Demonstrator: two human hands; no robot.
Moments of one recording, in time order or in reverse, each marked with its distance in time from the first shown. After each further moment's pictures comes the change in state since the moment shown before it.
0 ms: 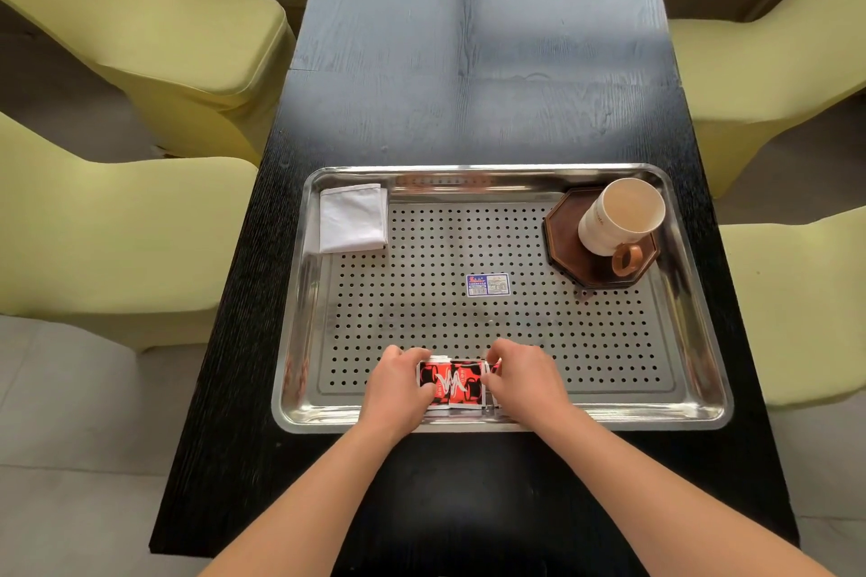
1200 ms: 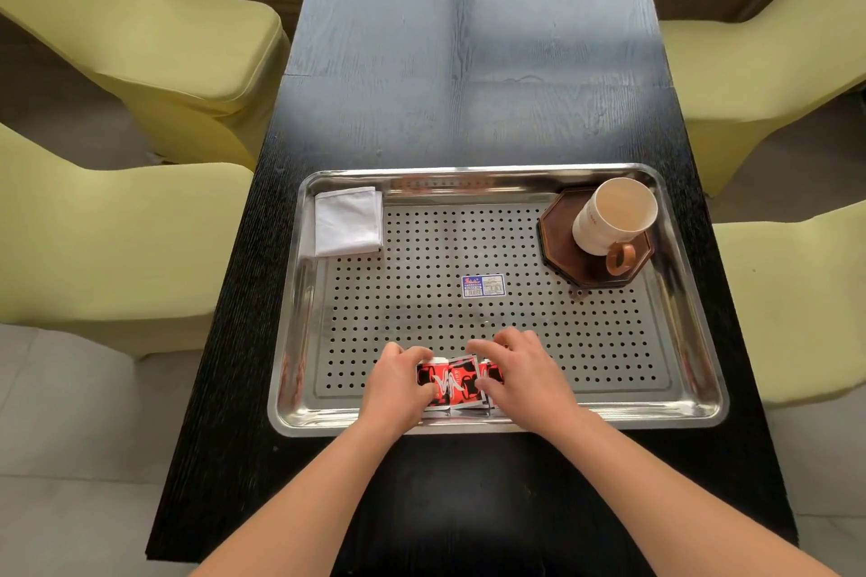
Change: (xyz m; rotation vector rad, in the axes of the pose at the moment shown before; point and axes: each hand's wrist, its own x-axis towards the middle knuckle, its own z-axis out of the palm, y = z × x) left_hand 0.003 0.007 0.000 0.013 -0.015 -0.001; right_hand -0.005 0.016 -0.003 -0.073 0.044 -0.260
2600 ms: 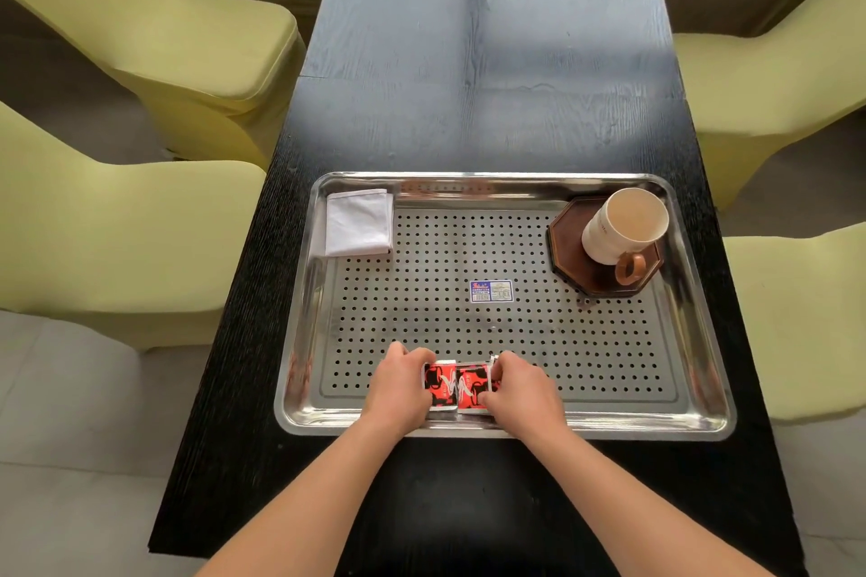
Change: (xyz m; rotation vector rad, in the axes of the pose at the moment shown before) left_hand 0.002 -0.005 -0.004 0.065 -0.019 0.033; right_hand -0.001 -0.027 0.009 0.111 -0.070 0.405
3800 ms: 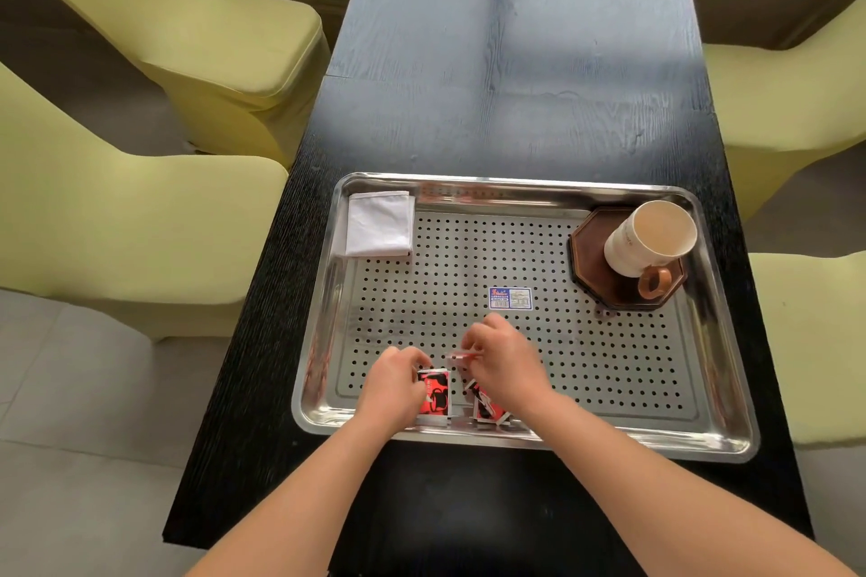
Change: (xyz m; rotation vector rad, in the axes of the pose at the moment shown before) left_hand 0.004 -0.023 -0.015 -0.103 0.035 -0.070; right_hand 0.029 -0.044 -0.011 0.106 0.095 -0.447
